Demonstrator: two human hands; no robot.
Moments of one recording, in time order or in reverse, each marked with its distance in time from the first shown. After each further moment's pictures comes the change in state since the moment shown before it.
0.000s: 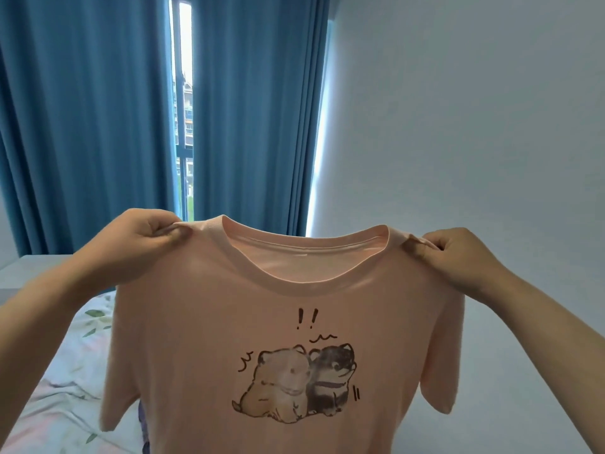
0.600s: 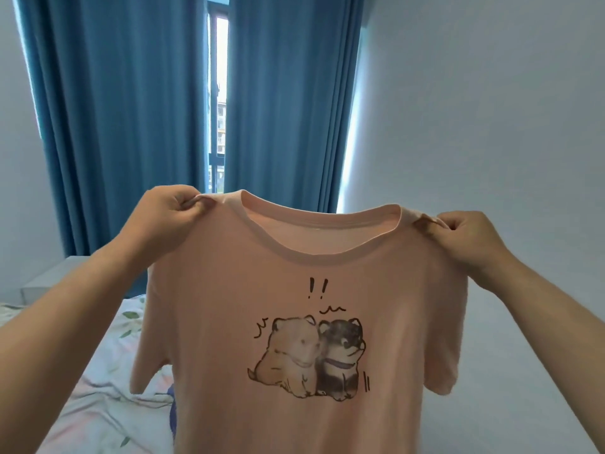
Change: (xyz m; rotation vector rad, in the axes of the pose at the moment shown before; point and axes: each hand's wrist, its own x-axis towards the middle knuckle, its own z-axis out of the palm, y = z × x) left_hand 0.055 -0.055 -0.024 0.059 0.279 0.020; right_hand 0.074 -0.036 0.059 0.224 0.134 -0.028
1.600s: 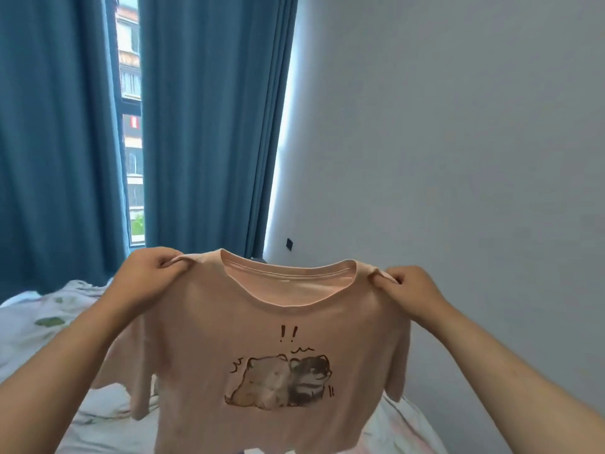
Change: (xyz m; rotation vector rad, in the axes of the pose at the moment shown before) left_hand -0.017 -0.304 -0.036 -0.300 -0.406 -0.146; right_hand -0.107 -0.103 0.278 -0.341 -0.058 0.370
